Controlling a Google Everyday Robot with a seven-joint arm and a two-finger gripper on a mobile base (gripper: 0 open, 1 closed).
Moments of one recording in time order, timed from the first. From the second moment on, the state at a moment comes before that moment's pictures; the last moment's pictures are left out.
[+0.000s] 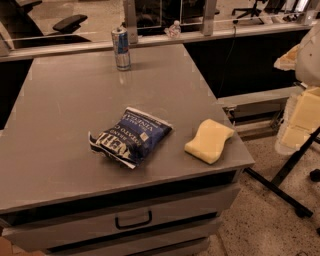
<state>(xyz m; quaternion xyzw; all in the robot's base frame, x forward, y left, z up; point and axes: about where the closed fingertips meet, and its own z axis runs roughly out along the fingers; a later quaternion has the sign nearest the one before) 0.438 -0.217 0.976 -0.60 0.78 -0.03 0.16</state>
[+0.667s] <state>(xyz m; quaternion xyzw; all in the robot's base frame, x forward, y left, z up) 0.420 -0.190 0.979 -0.62 0.76 -0.02 0.21</state>
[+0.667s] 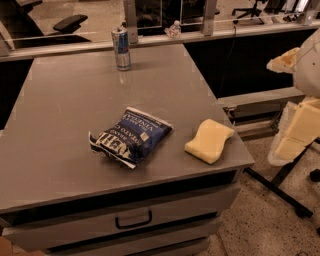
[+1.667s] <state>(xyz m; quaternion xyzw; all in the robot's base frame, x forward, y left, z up) 0.398 -0.051 0.953 -0.66 0.65 0.12 0.35</state>
